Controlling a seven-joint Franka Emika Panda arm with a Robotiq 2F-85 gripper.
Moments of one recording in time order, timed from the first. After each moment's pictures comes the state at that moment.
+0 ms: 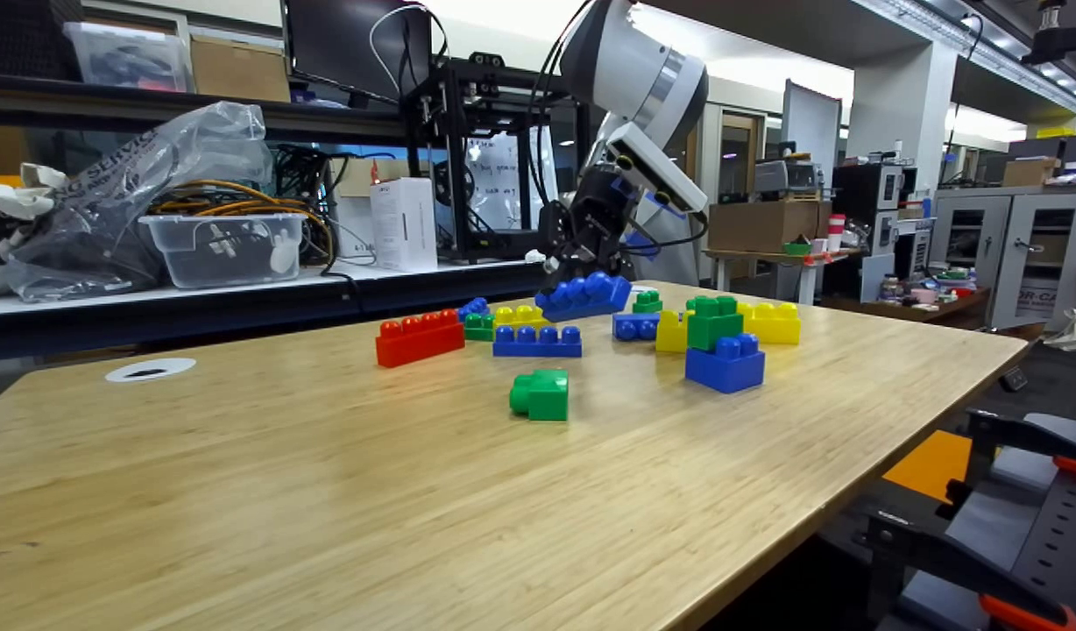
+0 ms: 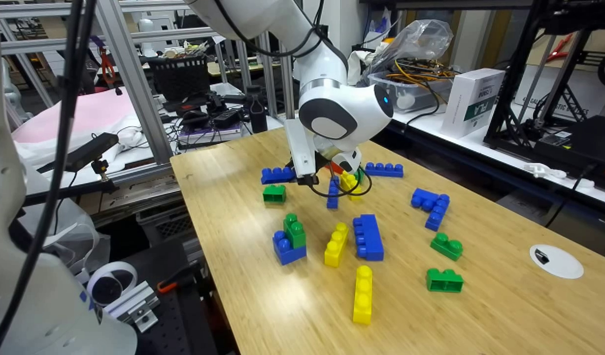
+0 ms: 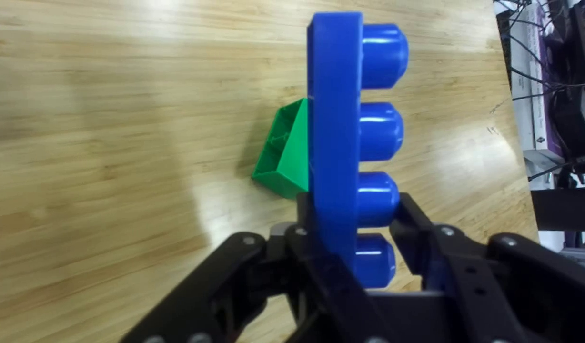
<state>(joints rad) -0.06 0.43 0.10 -2.03 0.77 2.00 -0.35</state>
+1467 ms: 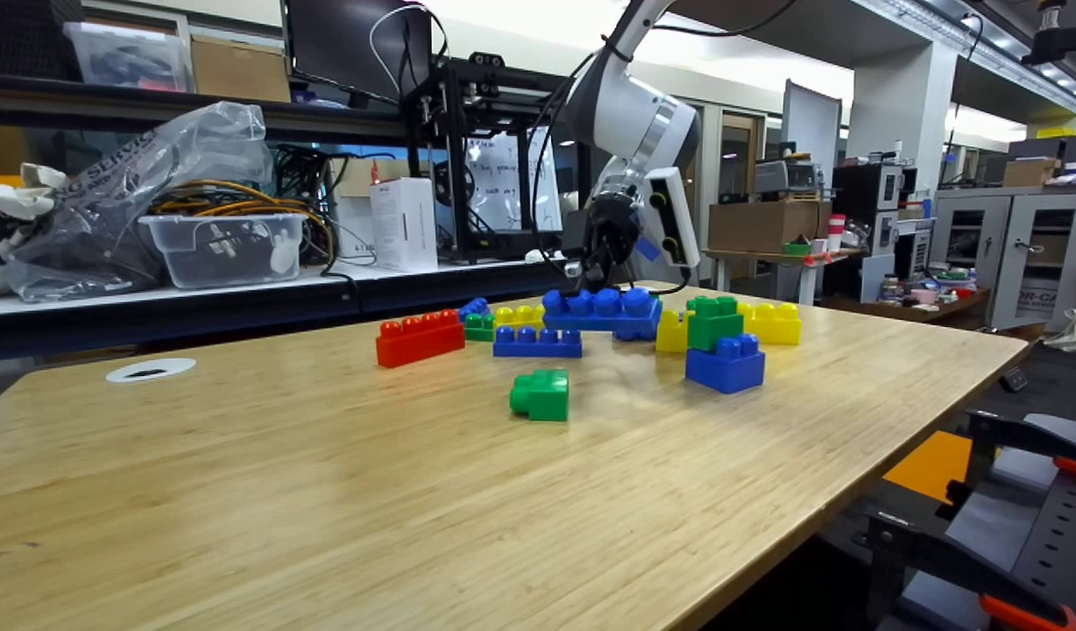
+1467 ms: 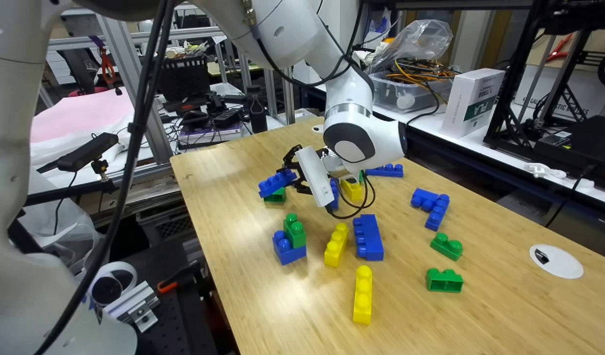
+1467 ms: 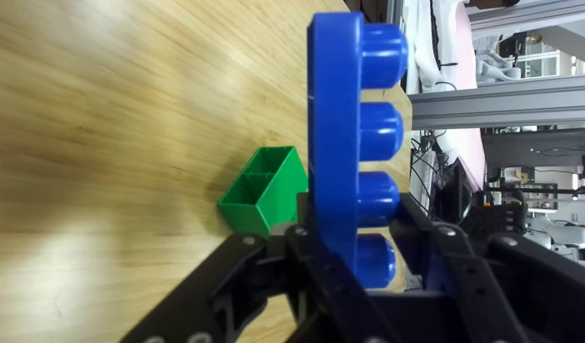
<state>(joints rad) -0.10 0.59 0.07 -1.89 0.79 1.71 -0.84</state>
